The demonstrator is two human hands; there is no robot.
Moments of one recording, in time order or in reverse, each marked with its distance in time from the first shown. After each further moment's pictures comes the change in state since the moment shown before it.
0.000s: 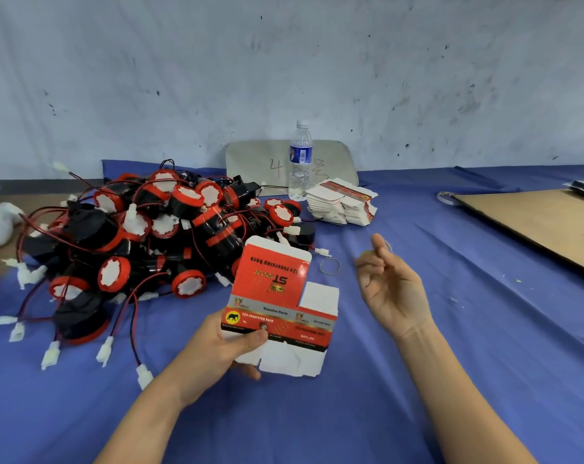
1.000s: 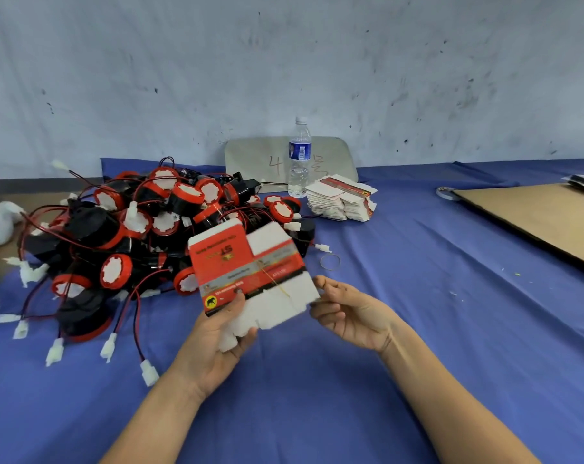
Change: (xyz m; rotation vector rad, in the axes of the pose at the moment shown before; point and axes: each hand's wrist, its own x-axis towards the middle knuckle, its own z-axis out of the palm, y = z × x) left_hand 0.010 0.002 0.009 -0.724 0.268 -0.132; right_hand -0.004 0.036 -0.013 -0.387 -0.232 0.544
